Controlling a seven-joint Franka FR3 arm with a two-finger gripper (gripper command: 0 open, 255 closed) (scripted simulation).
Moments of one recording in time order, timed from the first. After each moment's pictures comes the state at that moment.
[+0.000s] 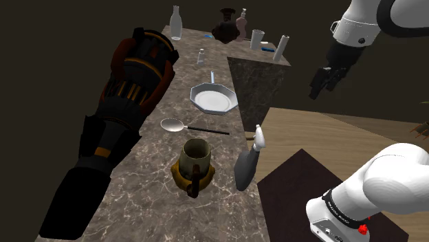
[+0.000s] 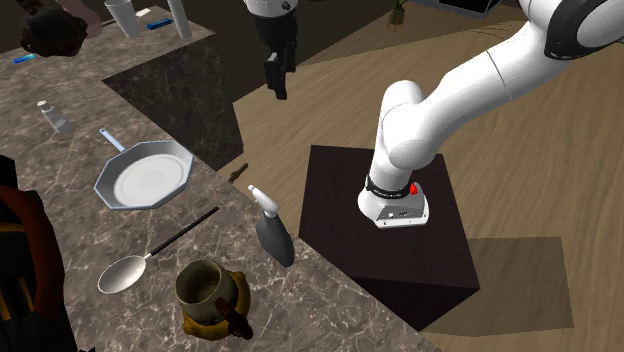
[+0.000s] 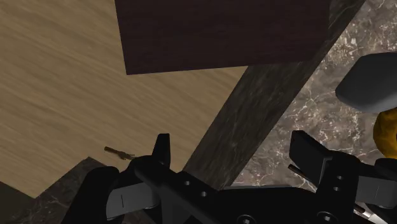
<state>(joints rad) -0.02 -0.83 0.05 -2.43 -0.07 1.54 0.09</state>
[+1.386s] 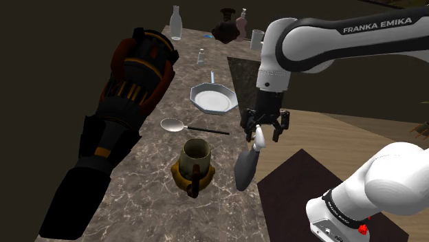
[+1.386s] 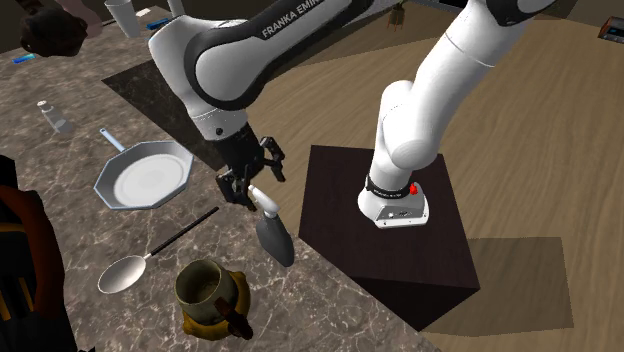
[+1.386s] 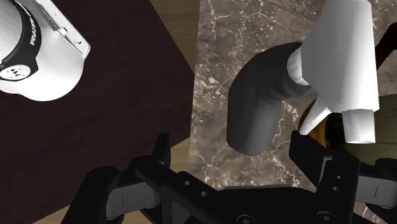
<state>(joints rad) 0.03 -0.37 0.29 -2.44 0.43 1.72 0.65</state>
